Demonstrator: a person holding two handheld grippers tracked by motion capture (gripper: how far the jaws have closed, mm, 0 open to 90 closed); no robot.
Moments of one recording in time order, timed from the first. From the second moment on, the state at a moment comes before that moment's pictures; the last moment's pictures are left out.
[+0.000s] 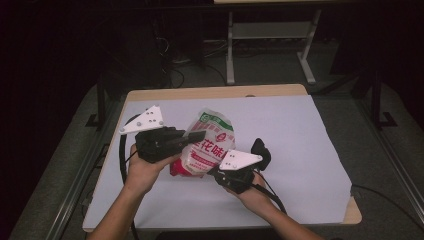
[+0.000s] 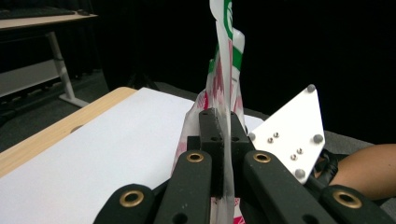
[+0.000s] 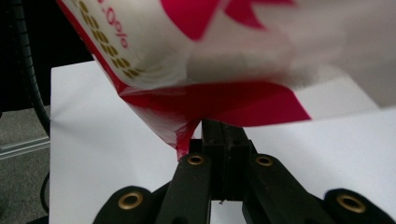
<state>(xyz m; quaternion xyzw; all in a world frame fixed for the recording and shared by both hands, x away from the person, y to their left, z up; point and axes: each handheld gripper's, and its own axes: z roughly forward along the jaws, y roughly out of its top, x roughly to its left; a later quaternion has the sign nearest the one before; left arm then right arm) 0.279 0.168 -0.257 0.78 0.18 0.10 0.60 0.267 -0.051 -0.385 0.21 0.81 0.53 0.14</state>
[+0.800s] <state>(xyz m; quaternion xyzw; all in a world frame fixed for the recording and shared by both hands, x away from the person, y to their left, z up) 0.302 0.135 -0.264 0.79 0.18 0.04 0.59 0.253 -0.044 -0.392 0.19 0.81 0.53 0.15</state>
